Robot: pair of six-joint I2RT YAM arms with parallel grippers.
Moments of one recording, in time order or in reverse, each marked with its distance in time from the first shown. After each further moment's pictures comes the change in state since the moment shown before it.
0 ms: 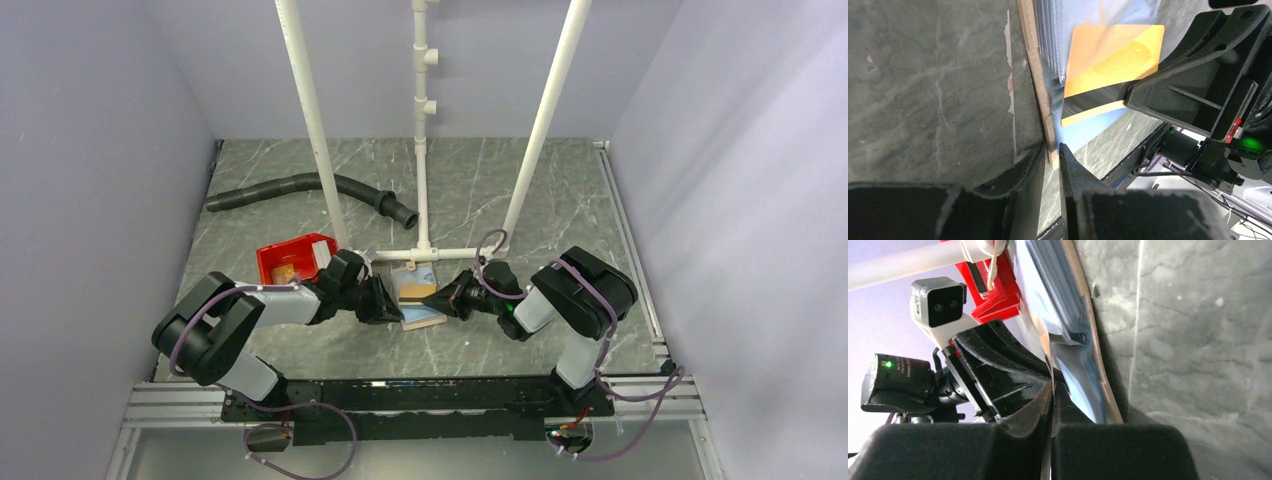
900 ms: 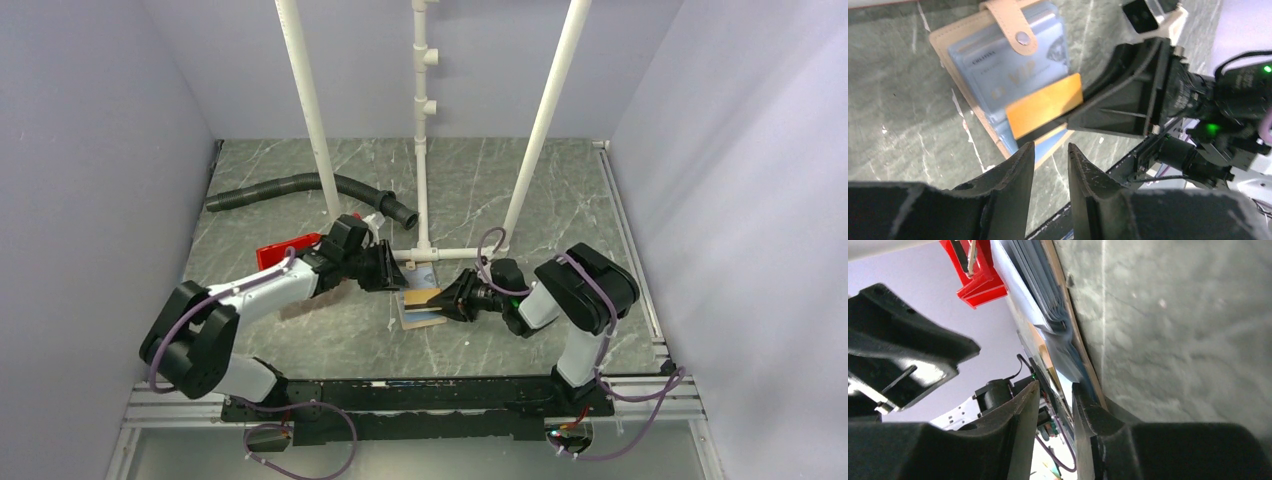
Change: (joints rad) left arm 0.019 -0.101 0.285 -0.330 -0.061 0.197; right arm -0.084 0.035 0.006 -0.029 -0.160 -0.095
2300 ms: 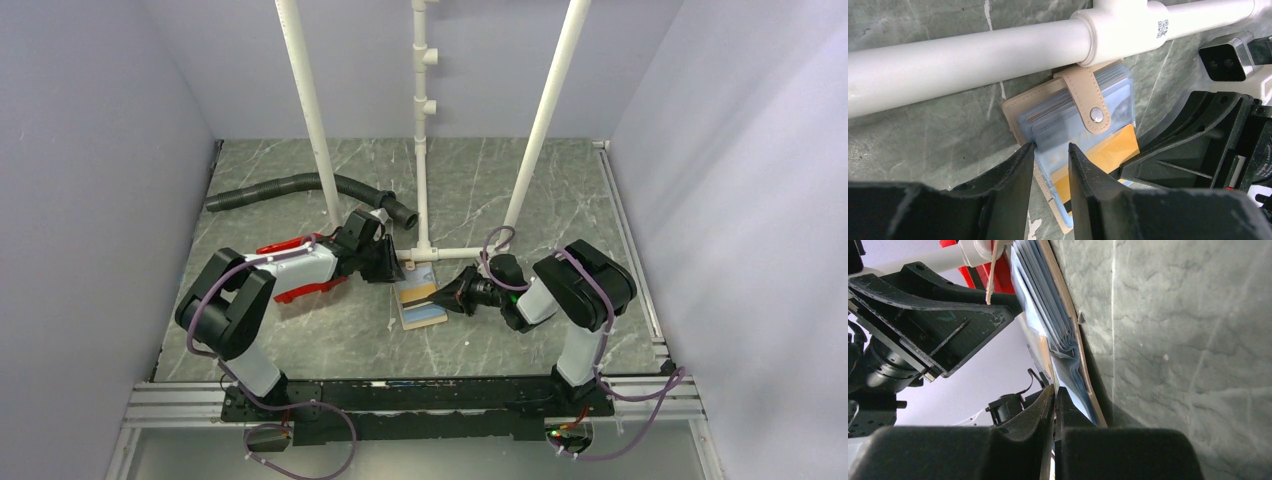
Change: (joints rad) left arm 0.018 0.246 0.105 0.025 -0.158 0.069; right arm -0.016 0.019 0.028 -0.003 0.008 0.042
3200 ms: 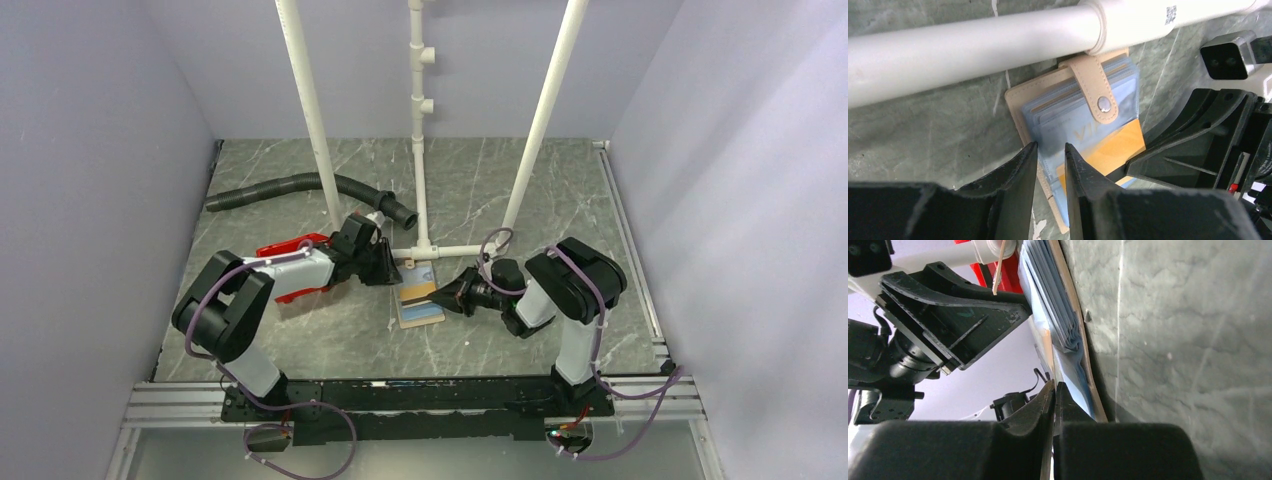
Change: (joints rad) left arm 0.010 -0.012 -0.052 0.066 0.007 -0.005; right arm 0.006 0.063 -0.023 0.155 0.034 0.034
